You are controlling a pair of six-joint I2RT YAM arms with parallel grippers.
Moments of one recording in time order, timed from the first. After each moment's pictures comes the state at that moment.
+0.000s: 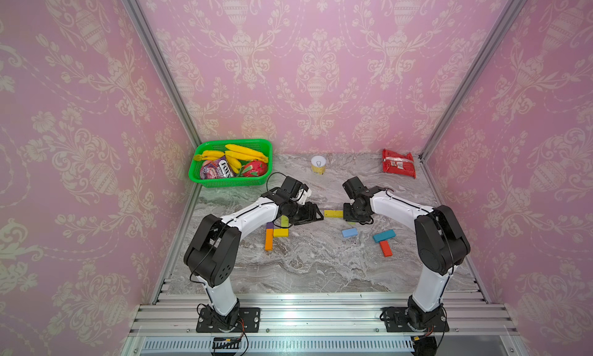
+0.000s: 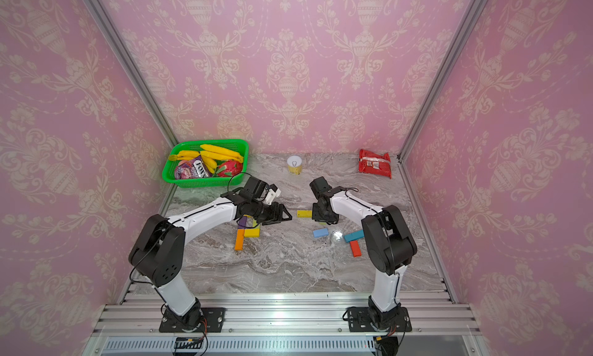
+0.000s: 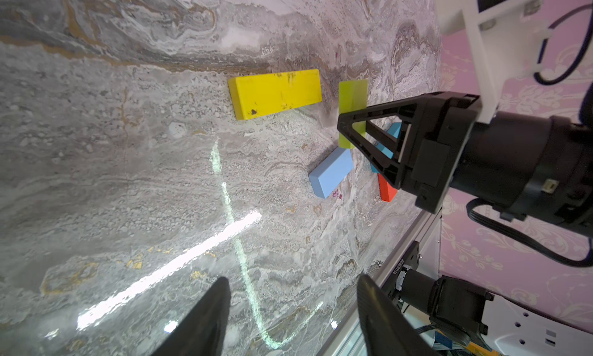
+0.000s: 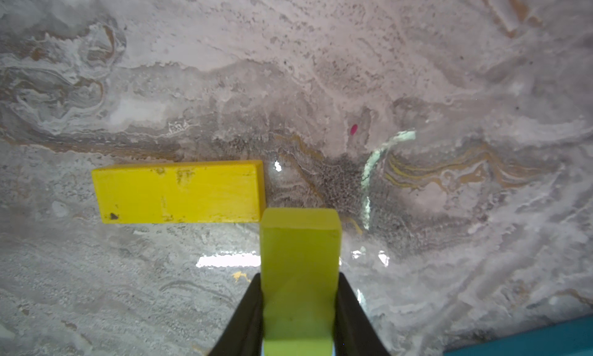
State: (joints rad) left arm -0.52 1.75 1.19 -0.44 0.56 -0.57; right arm 0.49 1.85 1.25 -0.69 0.07 0.51
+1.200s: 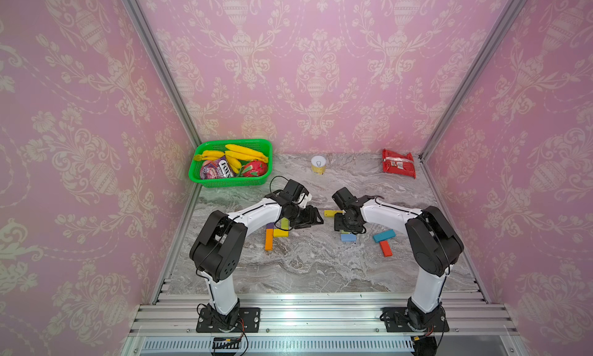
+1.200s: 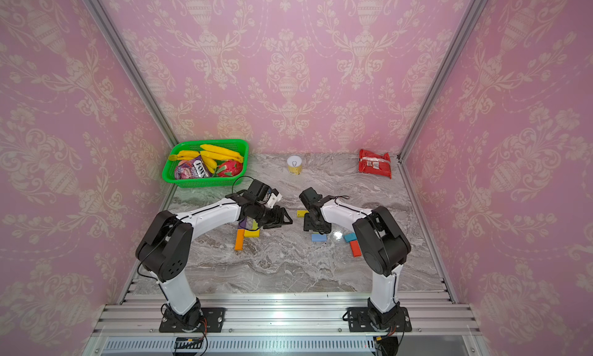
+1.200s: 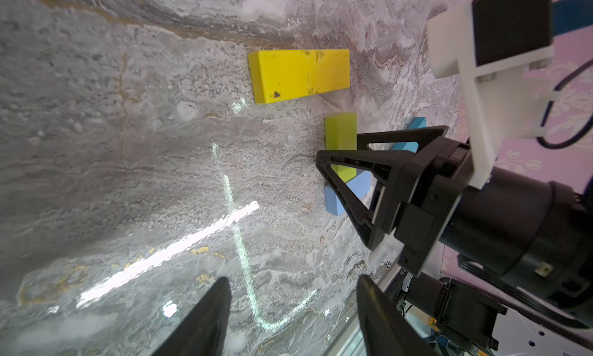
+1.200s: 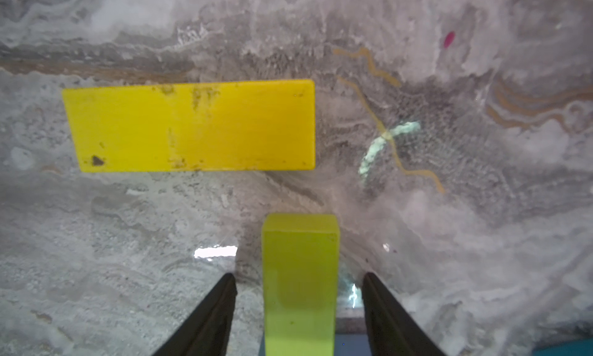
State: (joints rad) left arm -0.53 1.81 1.19 -0.44 0.56 -0.60; right arm 0.60 1.86 1.19 -0.64 0.09 0.60
